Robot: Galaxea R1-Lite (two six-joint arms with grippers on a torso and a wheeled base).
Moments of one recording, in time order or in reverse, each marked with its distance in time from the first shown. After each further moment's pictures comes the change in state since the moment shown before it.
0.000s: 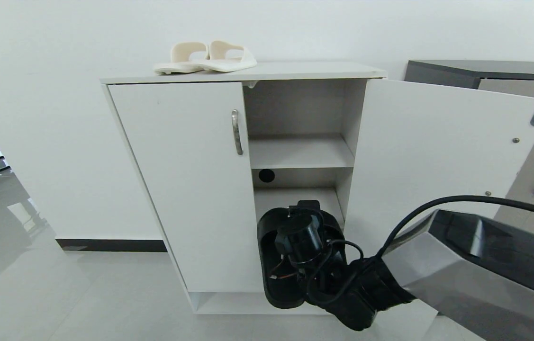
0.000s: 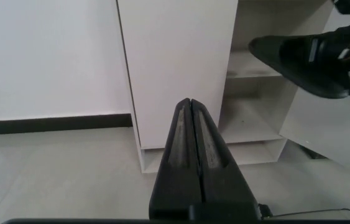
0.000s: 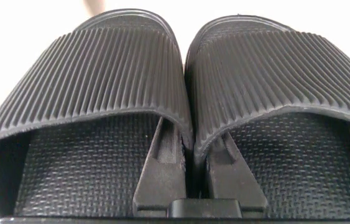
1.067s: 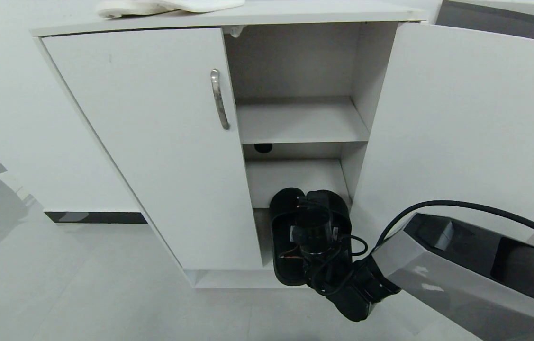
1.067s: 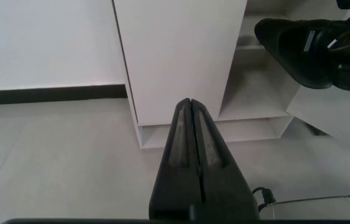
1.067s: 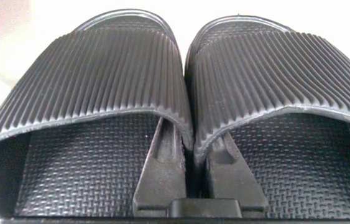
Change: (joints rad) left arm 0.001 0.000 0.000 0.000 -0.001 0.001; right arm -0.060 0.081 -0.012 -0.321 -0.047 -0.171
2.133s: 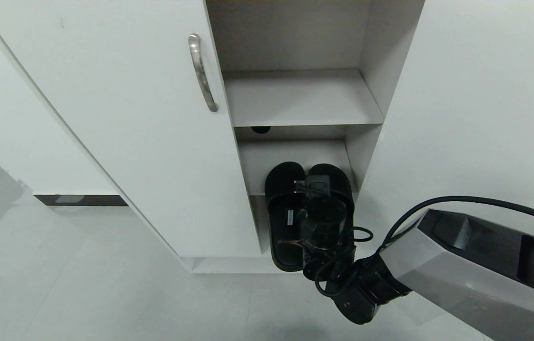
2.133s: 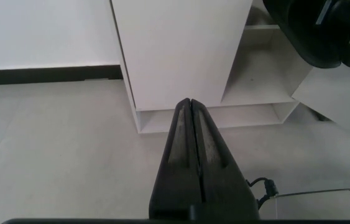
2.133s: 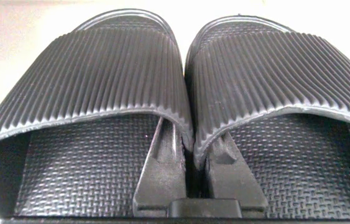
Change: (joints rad) left arm -0.001 0.000 0.000 0.000 0.000 0.000; right arm 0.030 -0.056 0.034 -0.244 -0.026 -0.212
